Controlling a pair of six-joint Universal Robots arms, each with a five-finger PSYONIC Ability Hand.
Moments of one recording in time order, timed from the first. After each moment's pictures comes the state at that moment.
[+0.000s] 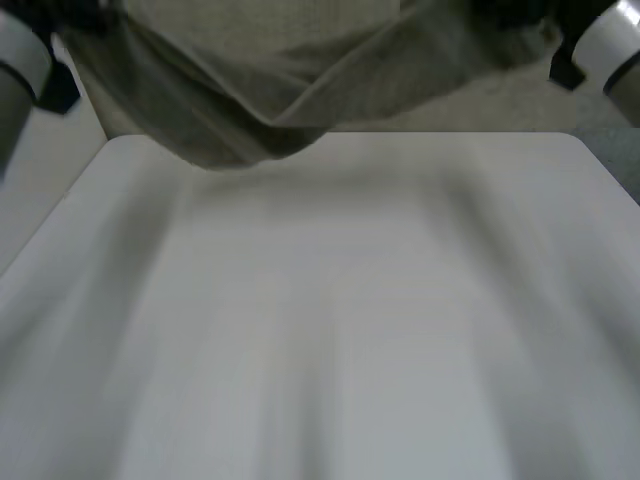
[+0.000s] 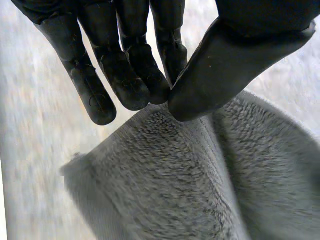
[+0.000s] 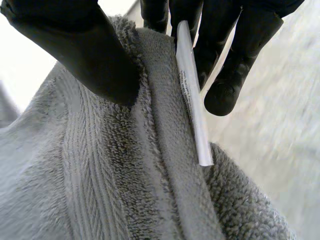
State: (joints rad) left arm 4.51 -1.93 -0.97 3.21 -1.45 2.98; right arm 1.77 -1.05 0.77 -0.14 1.02 3.16; left_hand 1.26 1.34 1.35 1.36 1.13; right_hand 1.29 1.30 1.35 1.35 1.14
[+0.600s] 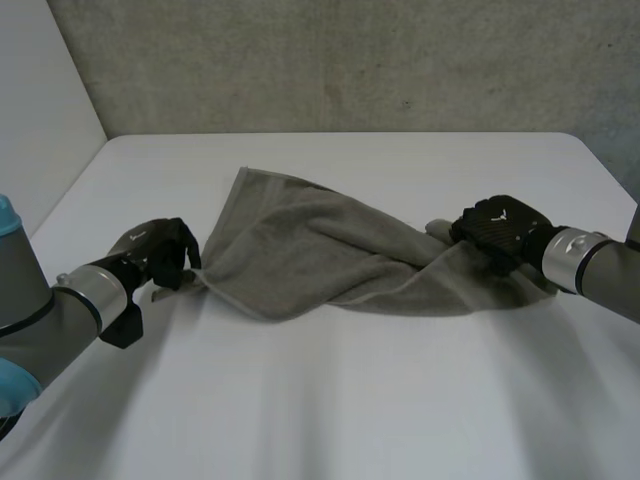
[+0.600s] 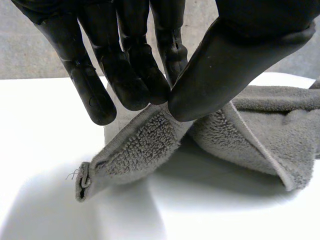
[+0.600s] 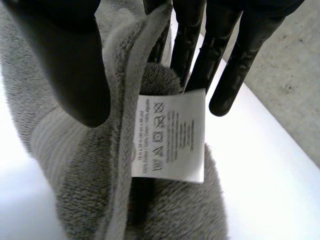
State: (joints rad) left arm 4.55 -1.94 -1.72 3.31 -1.27 2.99; right arm 1.67 -0.97 1.31 0.14 0.99 2.40; left_hand 1.26 1.34 1.35 1.36 1.13; right_hand 0.73 0.77 0.75 0.75 0.55
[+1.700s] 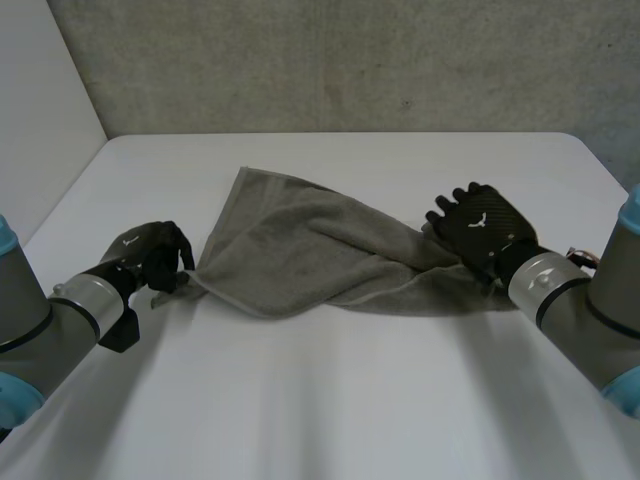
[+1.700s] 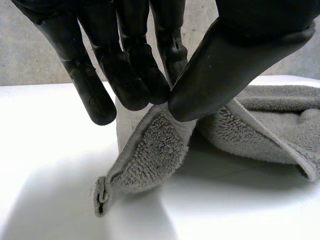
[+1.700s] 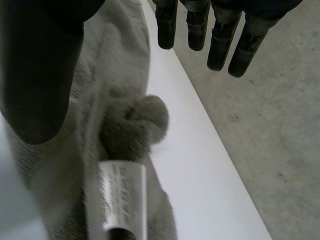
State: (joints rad) left arm 4.57 -1.93 -1.80 3.42 -1.26 2.99; right arm 1.87 -1.23 1.67 -0.20 1.28 2.36; left_hand 1.26 1.34 1.35 1.36 1.13; right_hand 0.24 0.26 0.25 0.25 0.06
